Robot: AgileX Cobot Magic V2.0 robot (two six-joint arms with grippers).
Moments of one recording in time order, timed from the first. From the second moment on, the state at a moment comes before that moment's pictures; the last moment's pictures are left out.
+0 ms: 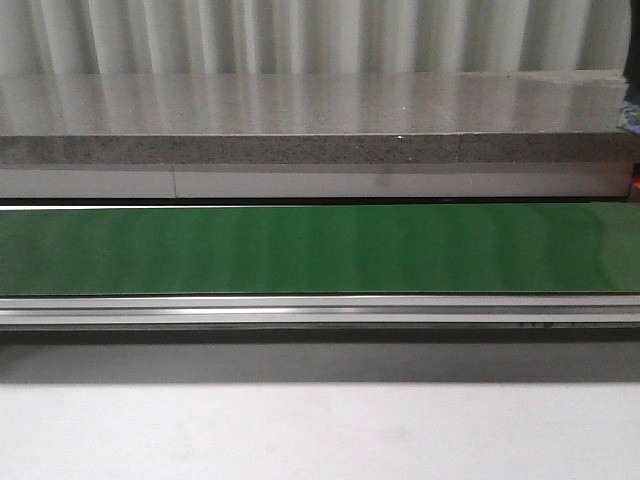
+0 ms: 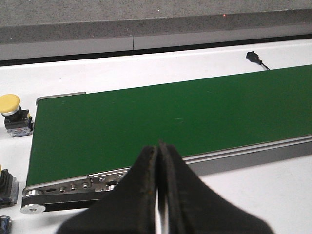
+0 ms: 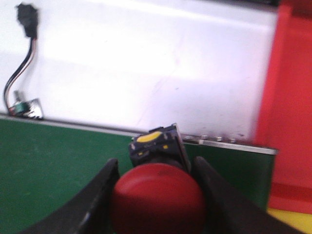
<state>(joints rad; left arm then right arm) -0.14 0.43 -0.63 -0.18 0.74 0.12 -0.08 1.69 -1.57 0.09 1.02 -0.11</state>
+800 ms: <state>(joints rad) -0.14 0.43 -0.63 -0.18 0.74 0.12 -0.41 1.87 -1.61 0.09 0.92 -0.05</state>
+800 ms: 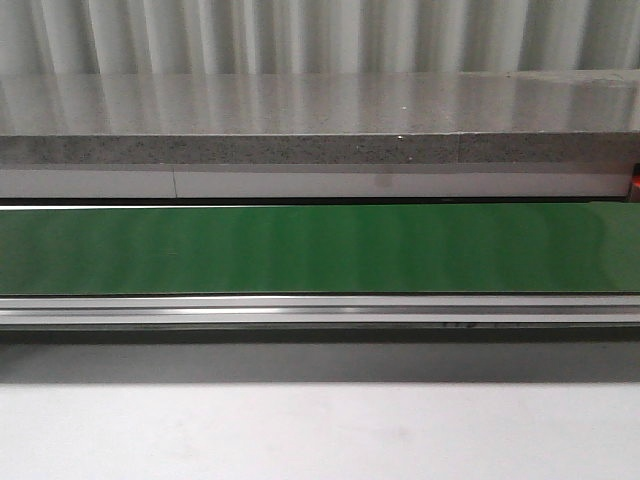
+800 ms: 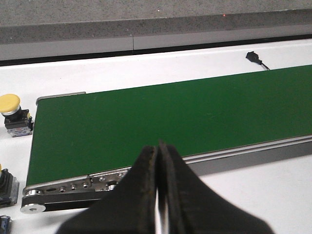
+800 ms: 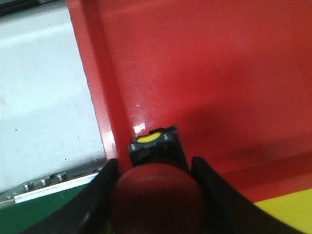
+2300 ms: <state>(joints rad) -0.14 0.43 -0.63 -0.18 0.74 0.12 -0.33 1.86 -1.66 0.17 0.92 -0.13</state>
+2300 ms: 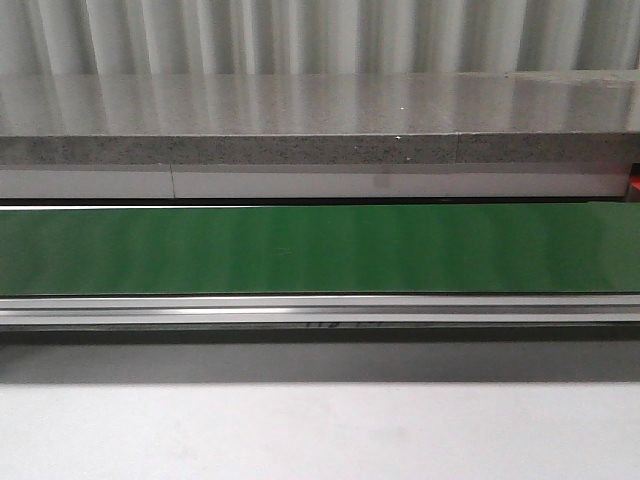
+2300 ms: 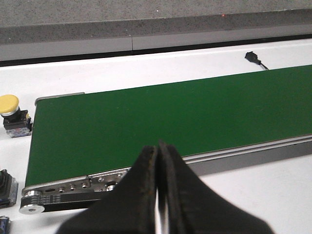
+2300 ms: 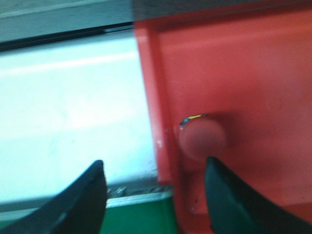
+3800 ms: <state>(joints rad) -0.14 0.43 -0.63 -0.18 0.74 0.12 0.03 0.52 -0.55 0.24 0.62 -0.17</state>
